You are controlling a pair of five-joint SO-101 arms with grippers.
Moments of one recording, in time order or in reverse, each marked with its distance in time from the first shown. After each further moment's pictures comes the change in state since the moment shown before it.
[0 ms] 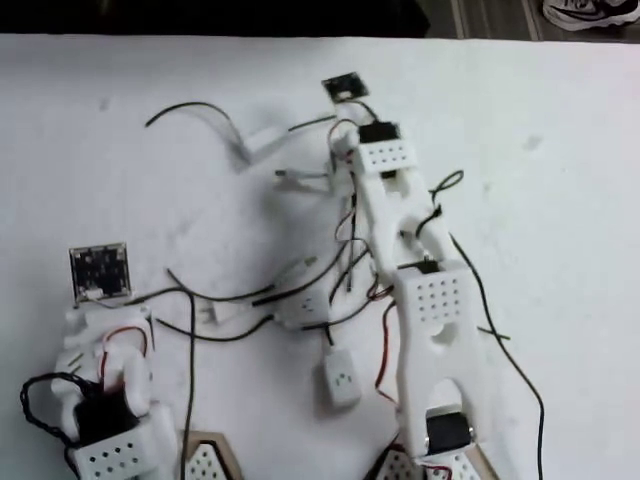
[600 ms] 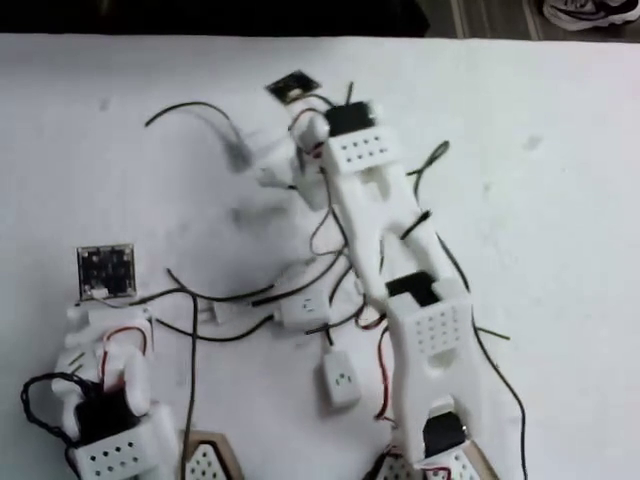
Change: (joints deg) left arm 0.0 0.0 0.8 -0.9 -3.2; right arm -9.5 -15.9 0.2 22.3 8.1
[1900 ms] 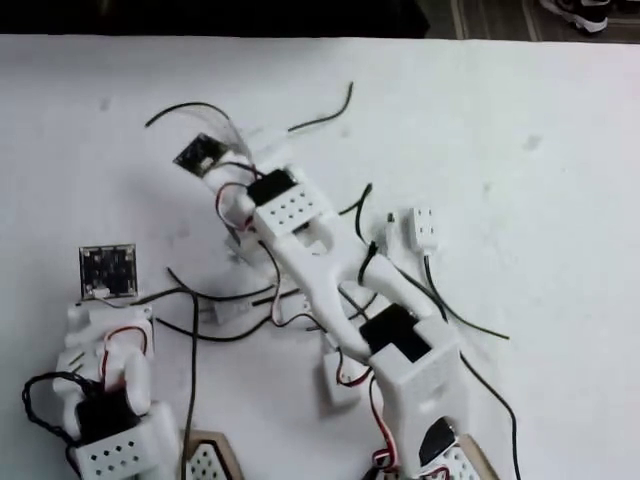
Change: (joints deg) left arm 0.0 0.0 0.0 0.0 -0.5; right arm -13.6 -11.3 31.6 -25.5 0.0
